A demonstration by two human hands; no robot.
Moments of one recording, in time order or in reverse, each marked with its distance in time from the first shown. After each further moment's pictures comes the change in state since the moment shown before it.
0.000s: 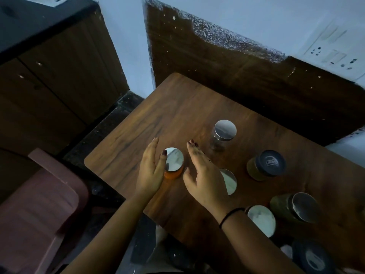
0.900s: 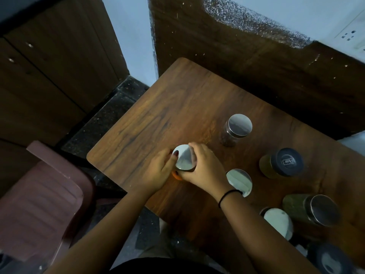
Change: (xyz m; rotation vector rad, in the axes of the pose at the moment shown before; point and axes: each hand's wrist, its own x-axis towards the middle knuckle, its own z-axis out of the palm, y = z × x) left_hand 0.030 -0.044 0.000 -0.047 -0.290 0.046; right_hand 0.045 0.016 0.049 0.019 -0.201 0.172
